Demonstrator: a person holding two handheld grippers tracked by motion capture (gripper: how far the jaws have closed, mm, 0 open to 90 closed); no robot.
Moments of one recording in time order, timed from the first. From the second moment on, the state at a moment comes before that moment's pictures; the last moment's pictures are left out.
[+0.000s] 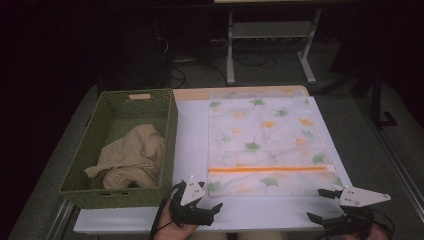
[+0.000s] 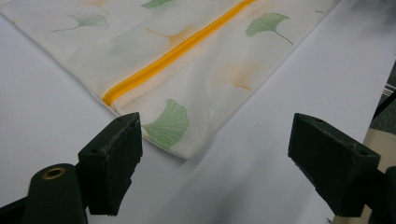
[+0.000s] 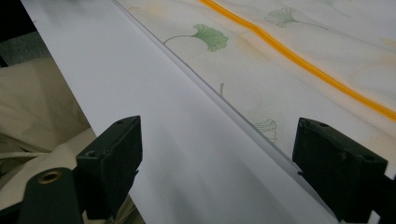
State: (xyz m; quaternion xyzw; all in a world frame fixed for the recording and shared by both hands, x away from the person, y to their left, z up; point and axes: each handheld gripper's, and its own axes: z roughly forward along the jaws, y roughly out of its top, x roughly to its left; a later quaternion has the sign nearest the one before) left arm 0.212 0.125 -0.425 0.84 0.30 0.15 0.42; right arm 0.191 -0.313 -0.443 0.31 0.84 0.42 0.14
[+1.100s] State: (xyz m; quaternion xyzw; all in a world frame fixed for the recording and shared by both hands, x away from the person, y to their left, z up) left arm 0.206 0.126 -0.423 0.84 0.30 0.16 0.42; right arm 0.264 -0.258 -0.396 0.26 0.87 0.40 0.13
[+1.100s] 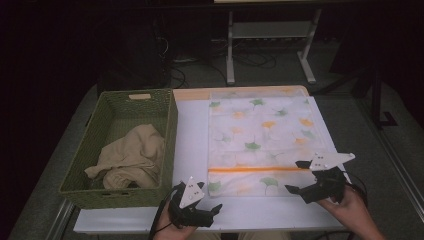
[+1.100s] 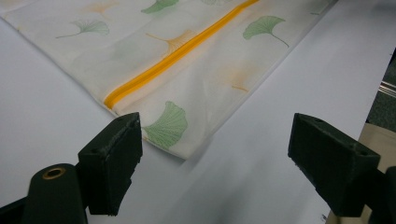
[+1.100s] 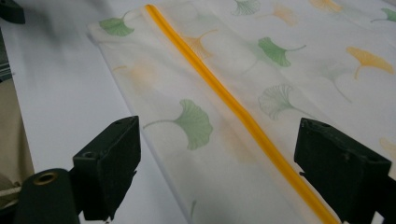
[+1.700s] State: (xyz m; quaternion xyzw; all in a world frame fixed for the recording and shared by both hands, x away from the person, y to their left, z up) left arm 0.203 0.128 -0.420 0.84 0.29 0.16 0.43; right arm 0.338 -0.188 -0.383 0.20 0.91 0.36 0.06
